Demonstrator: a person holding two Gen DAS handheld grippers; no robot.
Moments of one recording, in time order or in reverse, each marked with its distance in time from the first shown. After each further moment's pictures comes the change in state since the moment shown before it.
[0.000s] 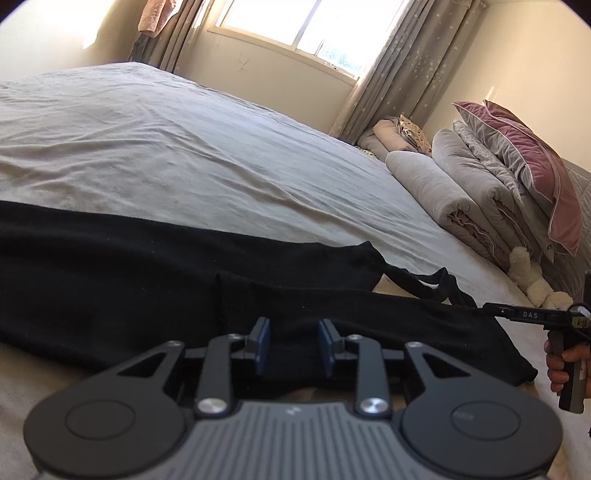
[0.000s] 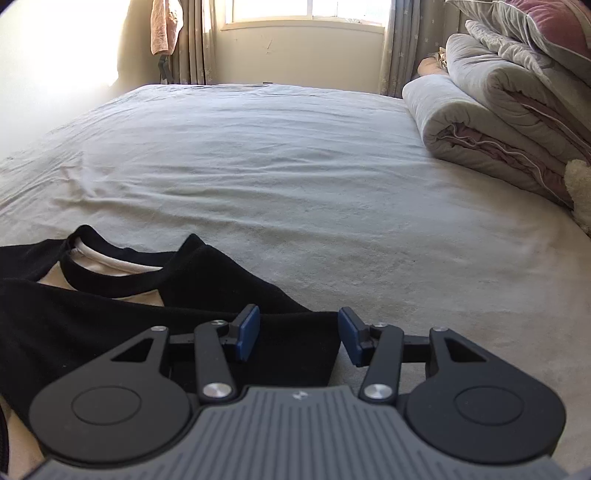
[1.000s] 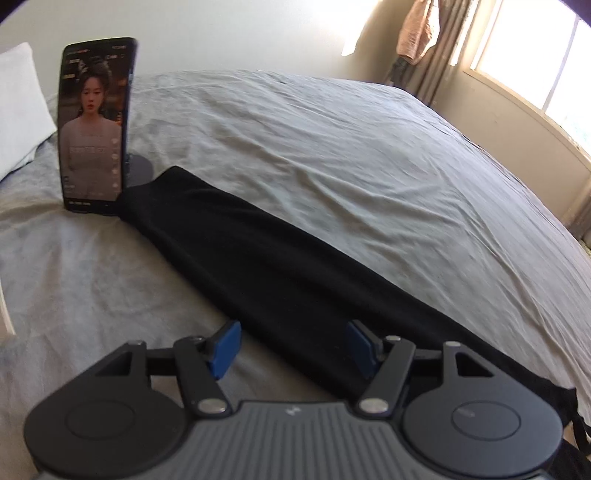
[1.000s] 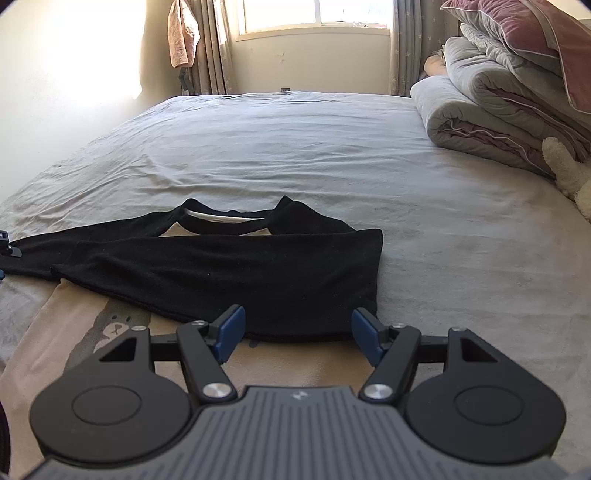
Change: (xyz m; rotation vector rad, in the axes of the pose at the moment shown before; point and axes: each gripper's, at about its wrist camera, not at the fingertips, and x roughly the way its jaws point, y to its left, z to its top) left arm -0.085 0.105 0.040 -0.415 -0.101 0.757; right arm -0.114 0.050 -0.051 0.044 0.000 0.070
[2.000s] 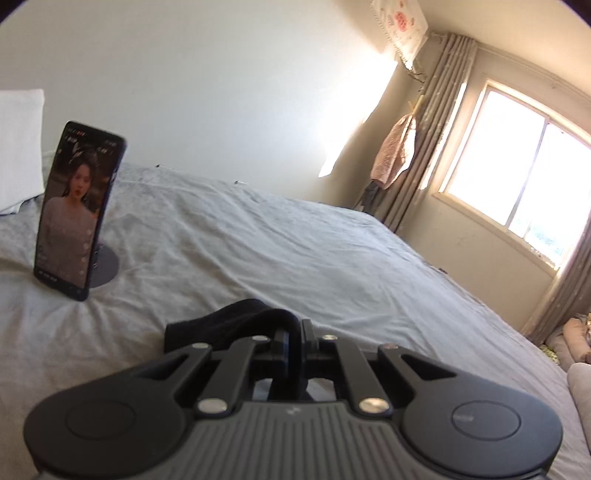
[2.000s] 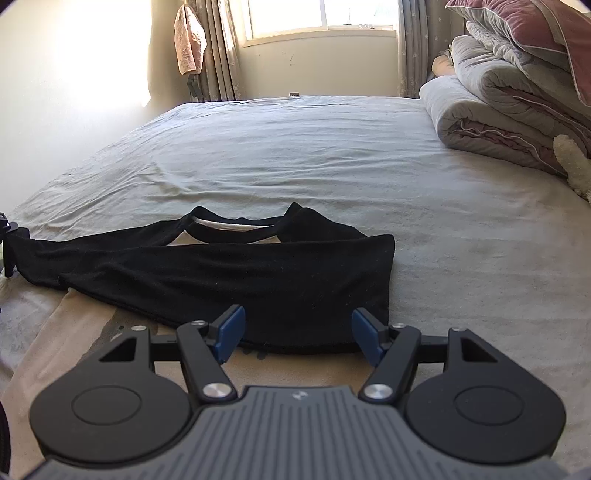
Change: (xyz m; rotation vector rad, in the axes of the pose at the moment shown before) left arm -0.033 -0.028 0.007 -0.094 -0.413 -0.199; right arm 0.002 -0.008 0.002 0.025 -0.020 0.047
